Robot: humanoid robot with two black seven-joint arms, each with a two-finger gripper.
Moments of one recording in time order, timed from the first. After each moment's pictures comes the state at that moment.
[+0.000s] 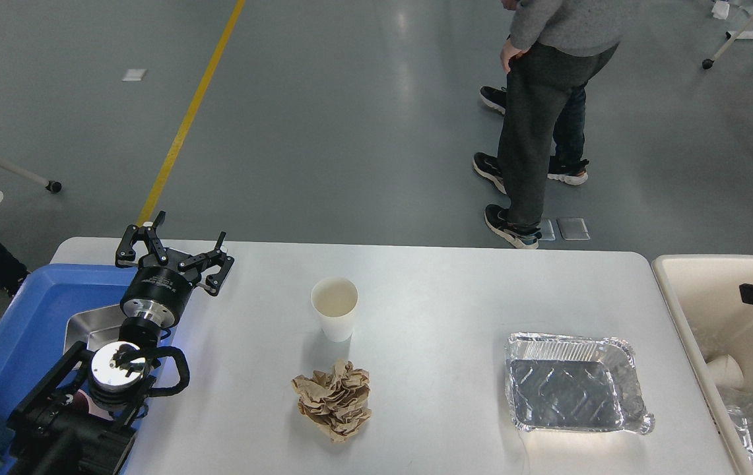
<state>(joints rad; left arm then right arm) -0.34 0.06 -1.27 -0.92 -0.11 -0.27 -0.09 0.11 -1.63 0.97 1.77 -1.53 0.21 0.29</state>
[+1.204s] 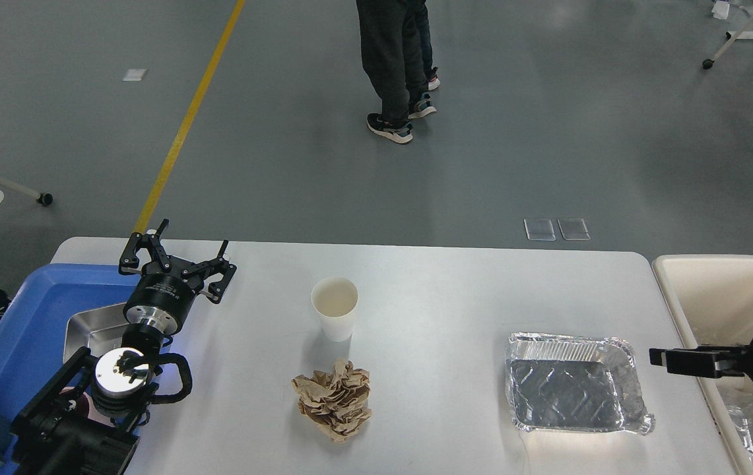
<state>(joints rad) -0.32 0.06 -1.25 -0.92 -0.11 -0.26 -0.10 0.20 -1.09 0.90 1.50 -1.62 0.51 0.22</state>
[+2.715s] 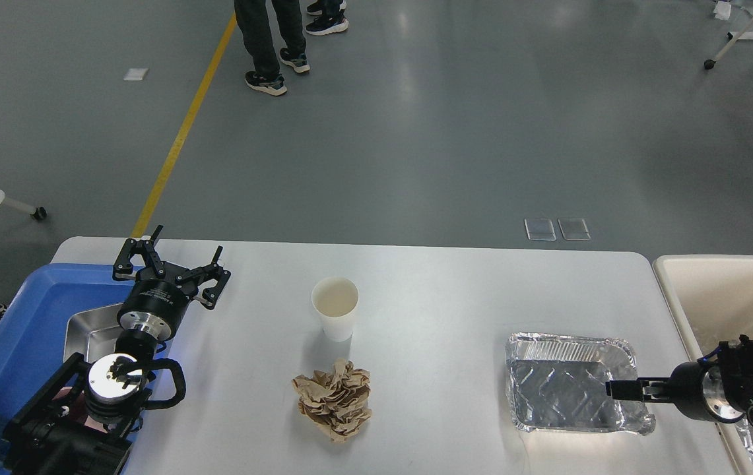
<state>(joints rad) -0.30 0.07 -1.26 -0.92 -0.11 -0.26 -0.09 0.40 -0.72 0.60 1.06 -1.70 0.46 0.14</state>
